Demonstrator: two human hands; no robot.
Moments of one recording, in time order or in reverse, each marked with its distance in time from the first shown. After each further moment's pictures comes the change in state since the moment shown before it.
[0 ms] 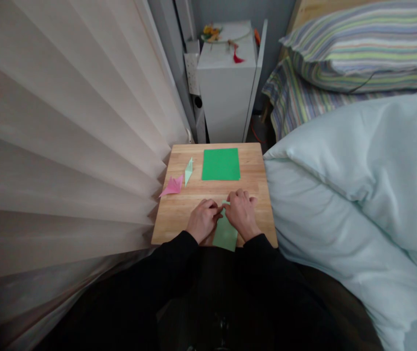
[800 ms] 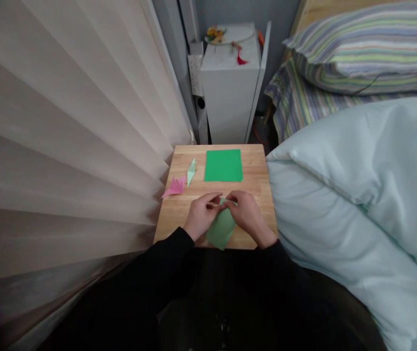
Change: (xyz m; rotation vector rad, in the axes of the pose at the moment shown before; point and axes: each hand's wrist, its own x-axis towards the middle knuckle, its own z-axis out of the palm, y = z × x) left_hand 0.015 0.015 -0.030 -0.633 0.184 -0.252; right_hand 0.001 -0.002 -0.044 0.466 -0.039 -0.097
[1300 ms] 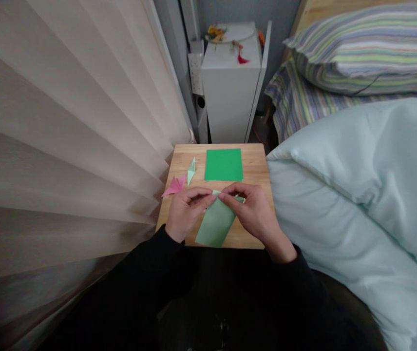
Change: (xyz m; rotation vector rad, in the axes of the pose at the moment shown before) left_hand -0.003 0.051 -0.040 -0.474 0.067 0.026; right_hand -0.021 -0.055 -0.038 0.476 0.057 -0.120
